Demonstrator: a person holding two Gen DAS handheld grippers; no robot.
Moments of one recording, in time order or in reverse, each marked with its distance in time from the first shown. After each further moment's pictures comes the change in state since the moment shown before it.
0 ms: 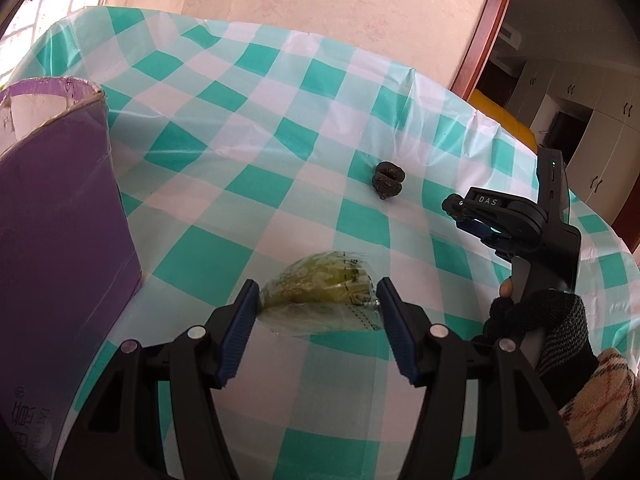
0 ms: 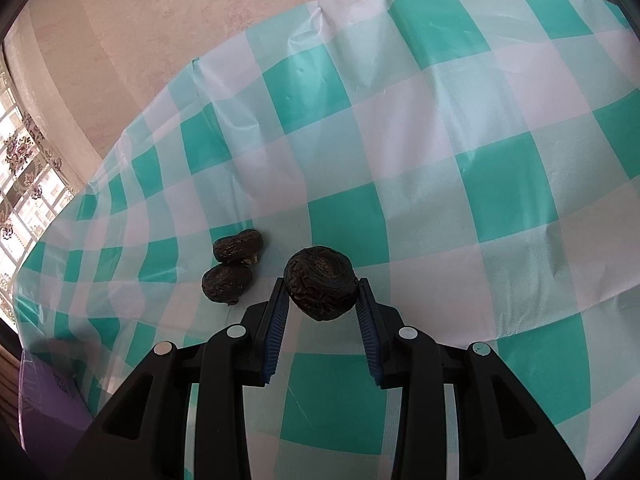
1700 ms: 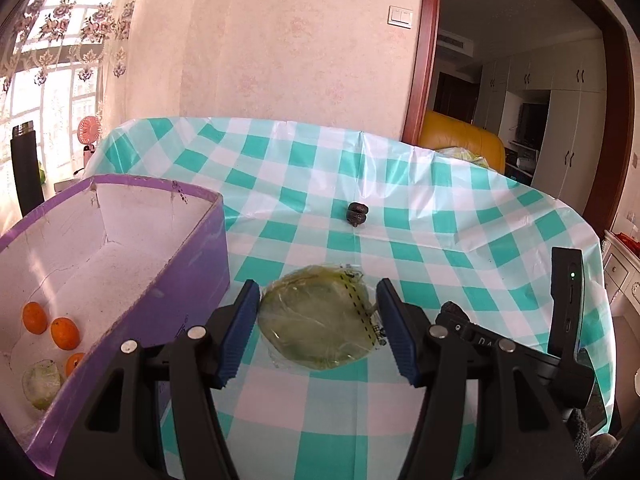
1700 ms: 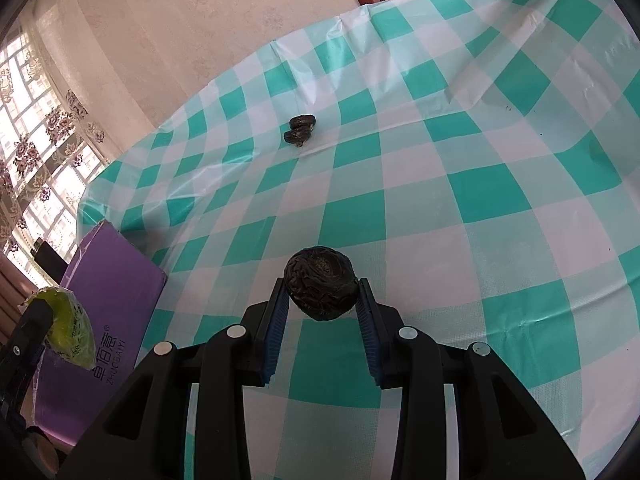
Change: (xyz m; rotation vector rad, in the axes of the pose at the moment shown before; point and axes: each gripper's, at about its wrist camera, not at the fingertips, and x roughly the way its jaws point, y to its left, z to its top) left arm -0.188 -0.005 -0.048 0.202 -0.220 0.005; right arm -0.171 0.024 -0.180 0.015 -0.005 0.049
